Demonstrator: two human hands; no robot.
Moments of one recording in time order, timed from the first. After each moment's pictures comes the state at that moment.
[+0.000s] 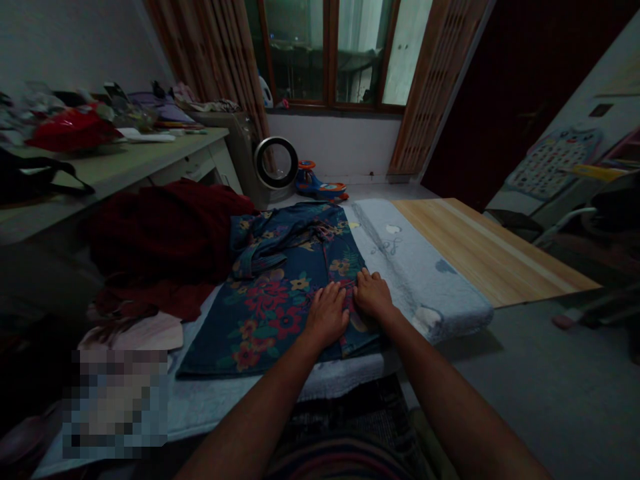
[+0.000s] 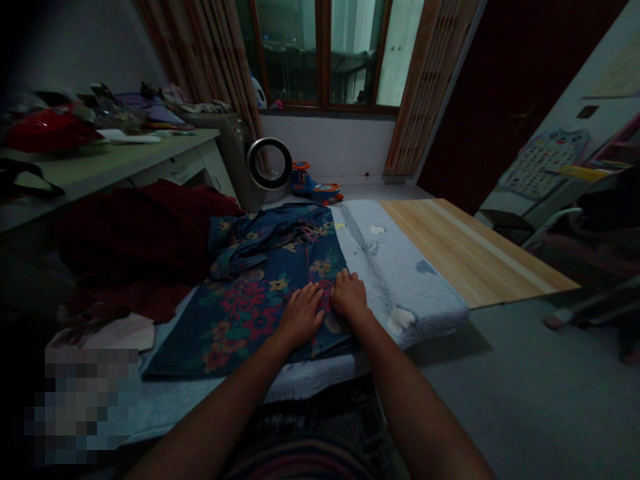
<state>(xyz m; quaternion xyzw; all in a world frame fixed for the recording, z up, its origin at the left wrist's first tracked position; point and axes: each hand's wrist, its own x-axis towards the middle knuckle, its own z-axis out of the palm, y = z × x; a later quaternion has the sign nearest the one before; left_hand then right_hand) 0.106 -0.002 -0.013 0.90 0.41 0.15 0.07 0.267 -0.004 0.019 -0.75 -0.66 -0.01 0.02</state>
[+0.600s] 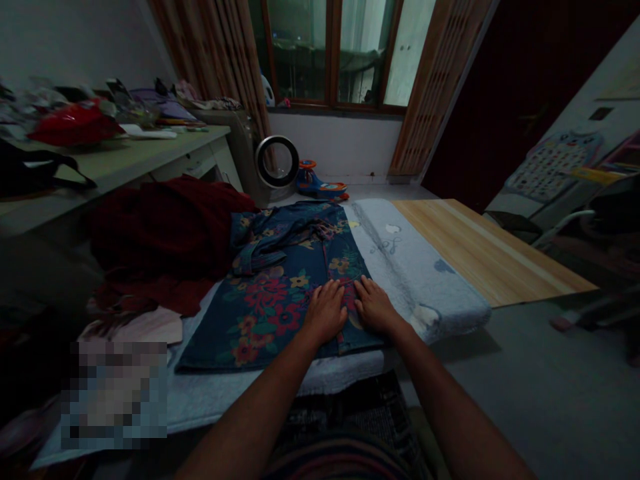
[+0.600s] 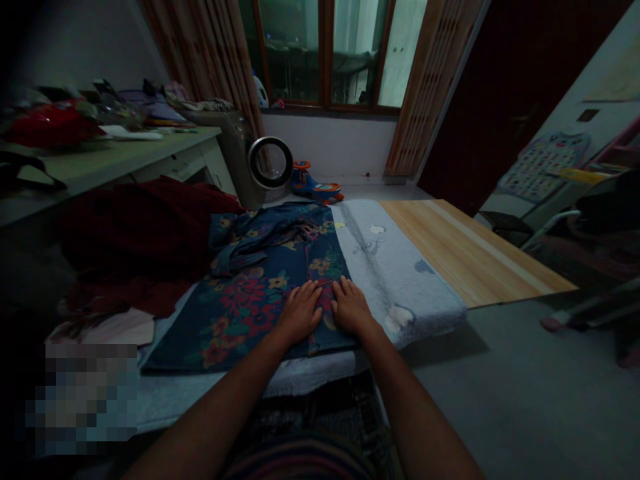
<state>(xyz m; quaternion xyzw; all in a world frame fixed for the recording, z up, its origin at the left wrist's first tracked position) 0.105 -0.002 -0.010 0.90 0.41 0.15 0.08 0.279 -0.034 -0.002 -0.69 -0.72 0.04 0.03</state>
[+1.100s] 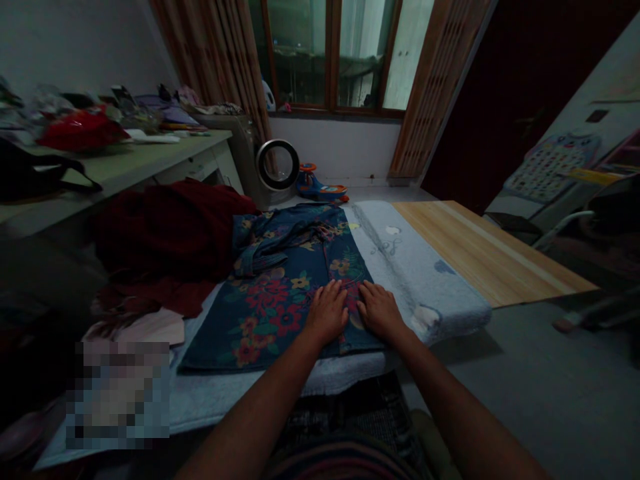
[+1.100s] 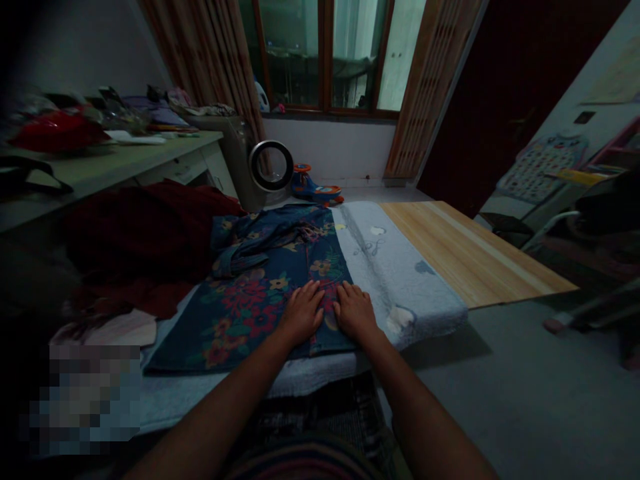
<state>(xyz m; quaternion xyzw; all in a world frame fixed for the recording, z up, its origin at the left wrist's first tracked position) 0.105 -0.004 -0.013 0.90 0.40 0.18 0.06 0.275 -0.050 0.004 -0.71 -0.70 -0.01 0.07</state>
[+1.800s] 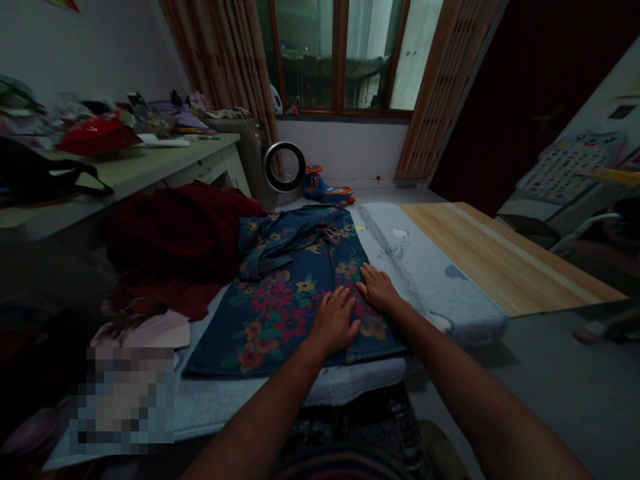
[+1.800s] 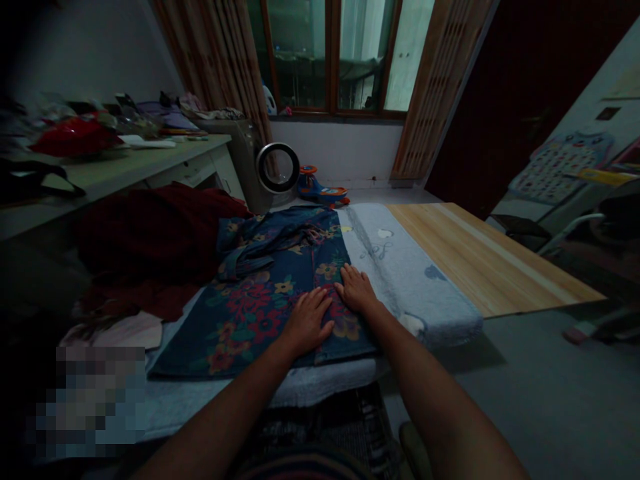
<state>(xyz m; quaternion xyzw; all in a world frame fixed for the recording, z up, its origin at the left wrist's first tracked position) 0.104 -0.008 -0.005 0.91 0.38 0.16 0.08 0.300 0.027 -0.009 -0.69 -0.72 0.01 0.04</state>
